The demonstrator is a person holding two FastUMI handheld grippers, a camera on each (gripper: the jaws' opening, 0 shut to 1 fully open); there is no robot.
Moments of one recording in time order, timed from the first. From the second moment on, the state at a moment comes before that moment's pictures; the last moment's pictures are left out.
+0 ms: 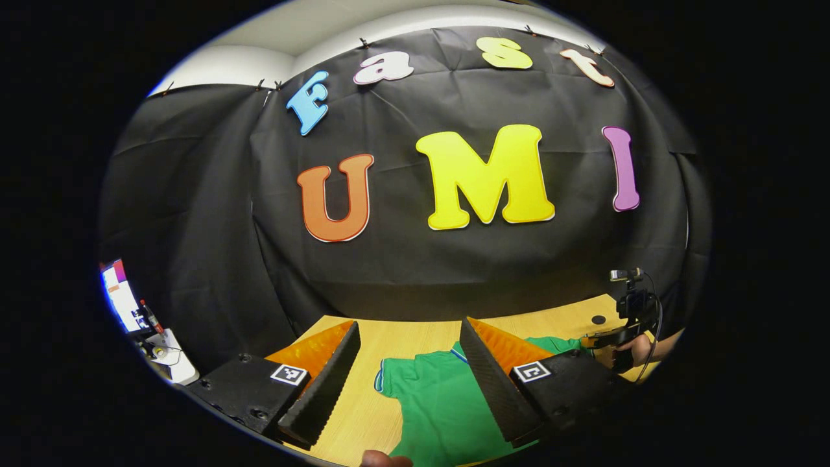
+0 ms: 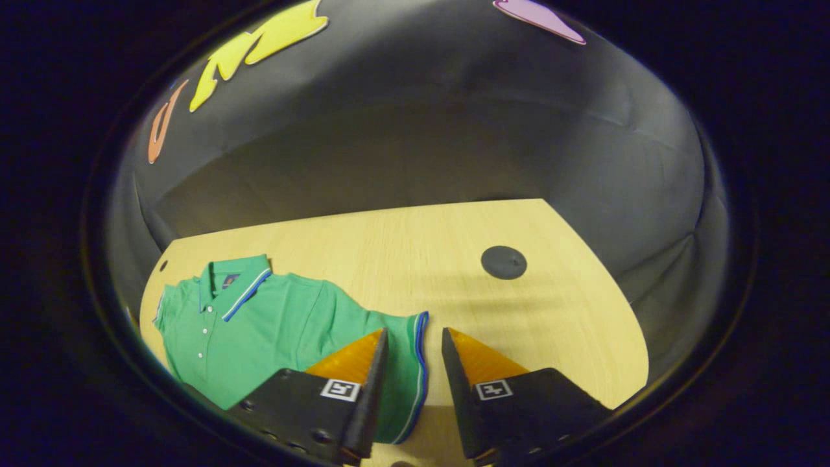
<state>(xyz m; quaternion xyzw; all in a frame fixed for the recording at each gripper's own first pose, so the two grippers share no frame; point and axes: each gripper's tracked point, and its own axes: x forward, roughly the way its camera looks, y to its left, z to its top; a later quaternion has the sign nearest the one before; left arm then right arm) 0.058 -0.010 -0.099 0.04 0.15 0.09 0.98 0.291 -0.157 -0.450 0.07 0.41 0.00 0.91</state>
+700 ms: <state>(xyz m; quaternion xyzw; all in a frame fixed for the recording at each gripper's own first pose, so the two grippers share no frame) 0.056 0.003 -0.112 0.03 0.16 0.10 0.98 0.300 -0.143 -0.467 -0.02 0.41 0.04 0.91</state>
